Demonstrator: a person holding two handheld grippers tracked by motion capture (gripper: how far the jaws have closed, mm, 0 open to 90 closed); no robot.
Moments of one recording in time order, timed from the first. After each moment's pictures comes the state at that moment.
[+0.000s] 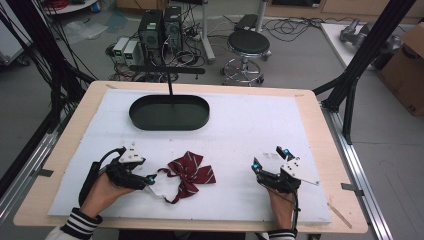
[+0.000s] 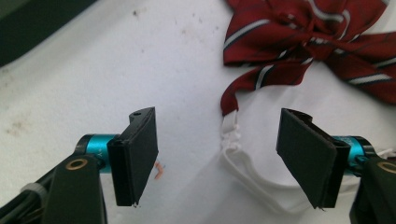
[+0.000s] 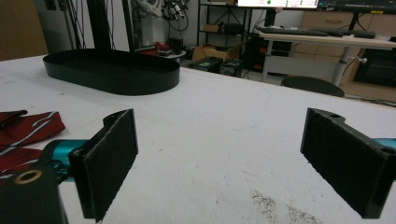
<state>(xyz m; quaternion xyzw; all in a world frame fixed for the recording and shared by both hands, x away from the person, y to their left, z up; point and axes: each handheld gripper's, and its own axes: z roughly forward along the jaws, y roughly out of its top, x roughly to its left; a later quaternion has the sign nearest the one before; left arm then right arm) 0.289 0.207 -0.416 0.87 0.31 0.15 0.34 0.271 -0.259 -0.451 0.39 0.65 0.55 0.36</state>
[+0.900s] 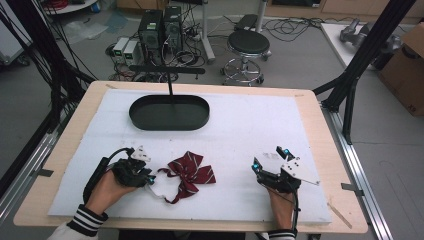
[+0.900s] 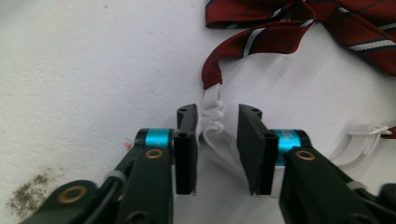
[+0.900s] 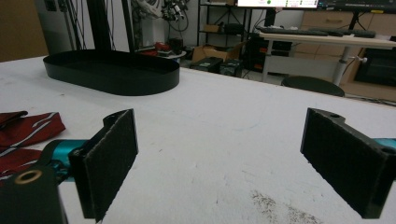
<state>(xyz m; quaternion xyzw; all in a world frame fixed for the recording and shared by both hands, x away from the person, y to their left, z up) 0.297 0.192 -0.420 0.90 0.32 0.09 0.27 0.271 -0.260 -0.451 0.39 0.65 0.55 0.36</state>
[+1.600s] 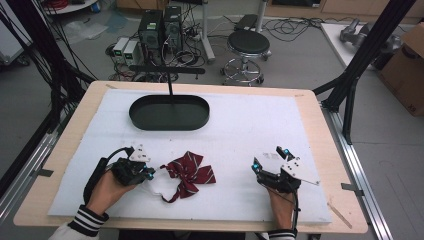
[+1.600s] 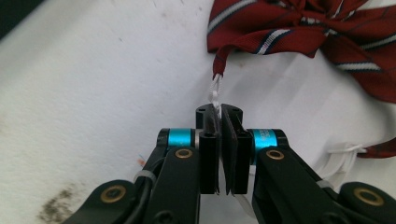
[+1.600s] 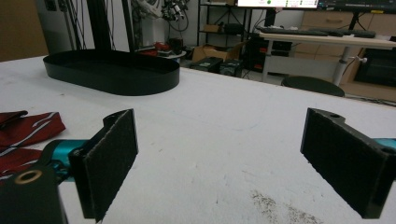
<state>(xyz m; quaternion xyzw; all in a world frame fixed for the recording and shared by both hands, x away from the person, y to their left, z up) 0.292 0.193 -0.410 0.90 0.30 0.13 0.29 0.271 -0.260 -0.451 0.39 0.65 0.55 0.36</state>
